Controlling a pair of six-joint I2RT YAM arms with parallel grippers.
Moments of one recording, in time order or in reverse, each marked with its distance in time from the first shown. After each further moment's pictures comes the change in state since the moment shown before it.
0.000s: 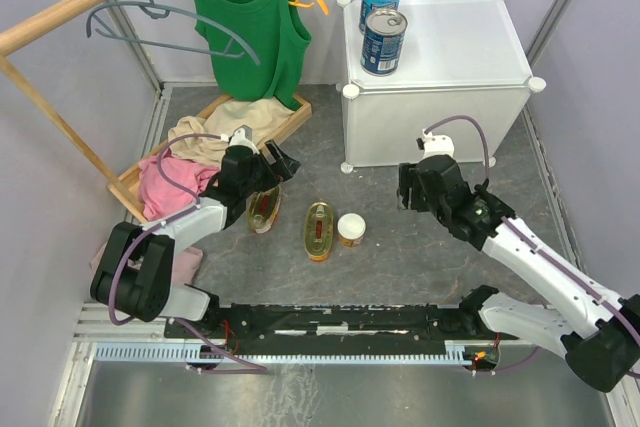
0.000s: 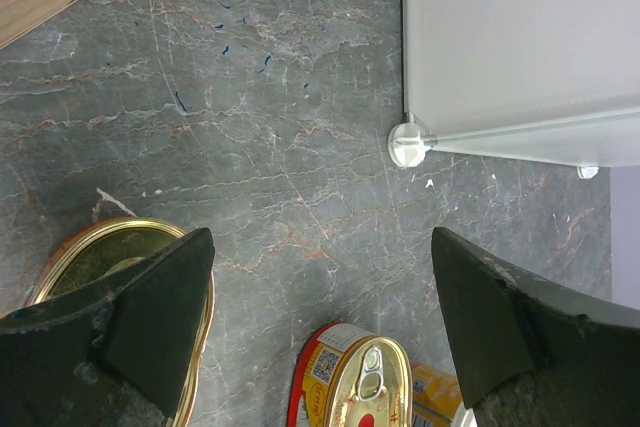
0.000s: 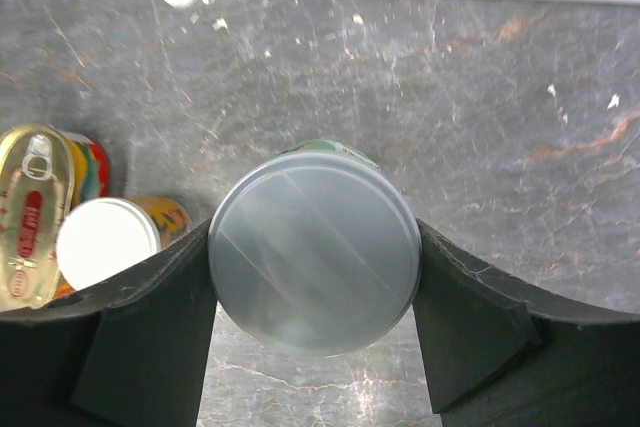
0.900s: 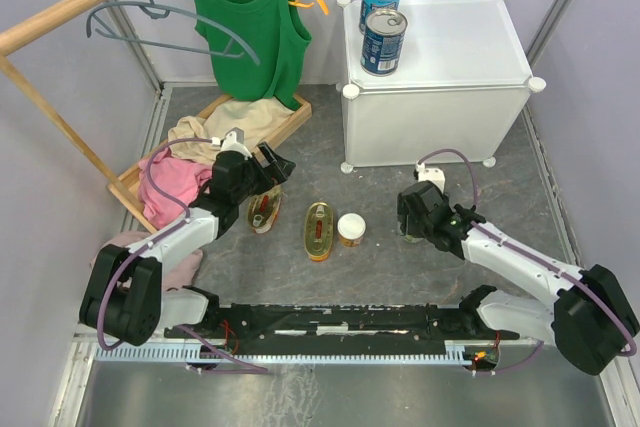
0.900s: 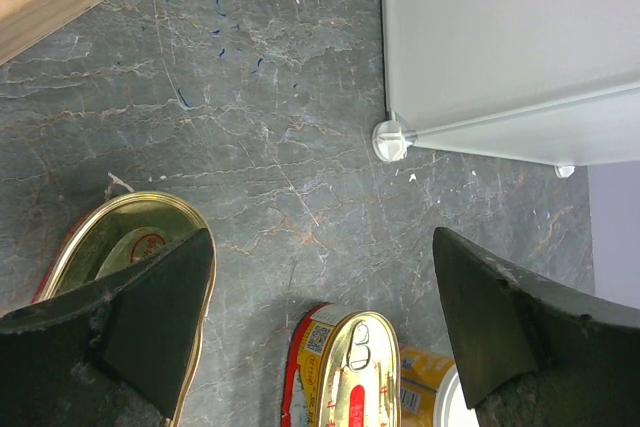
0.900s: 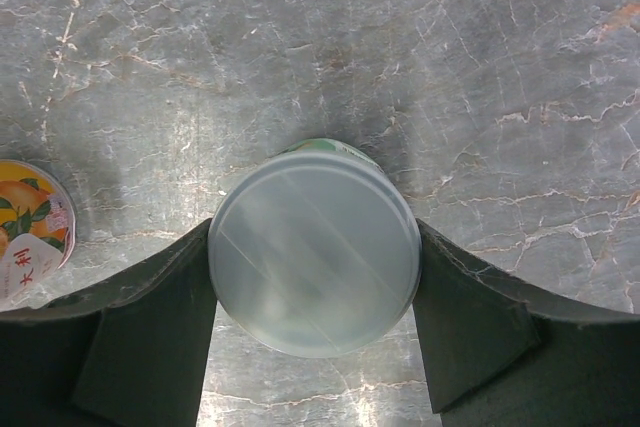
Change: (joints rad) left arm 0.014 -0.131 -0.056 -0.023 0.007 0.000; right arm -0.010 0.109 -0.264 0.154 0.003 0.128
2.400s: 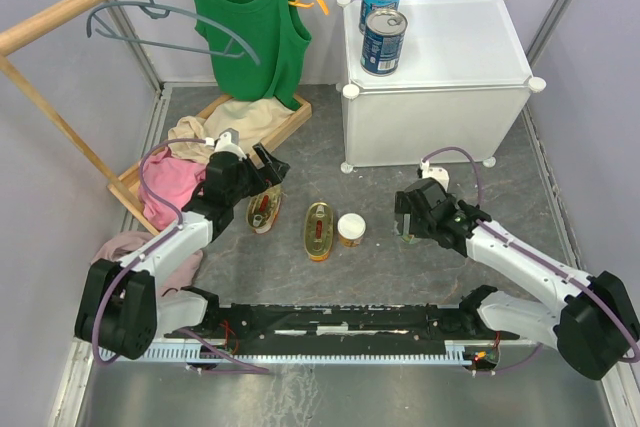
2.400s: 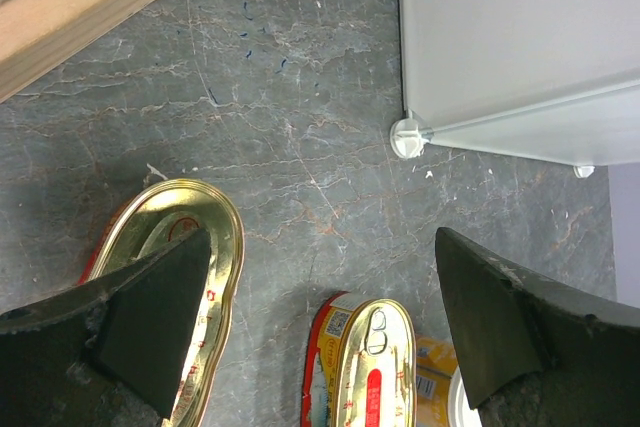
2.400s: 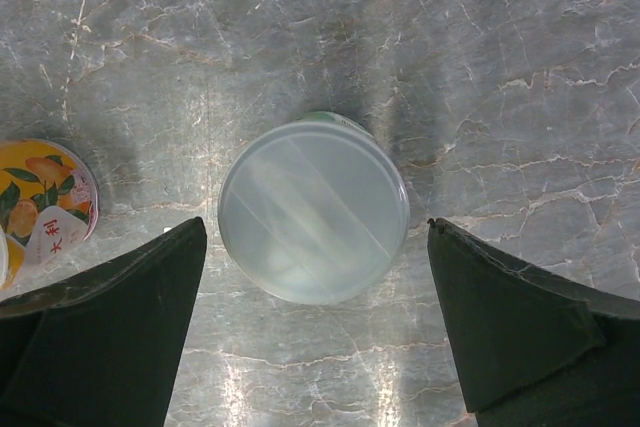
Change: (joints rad) left arm 0.026 -0.075 0.000 -0.089 -0.006 0.048; right arm -0.010 -0.030 0.059 -0.127 -0.047 0.047
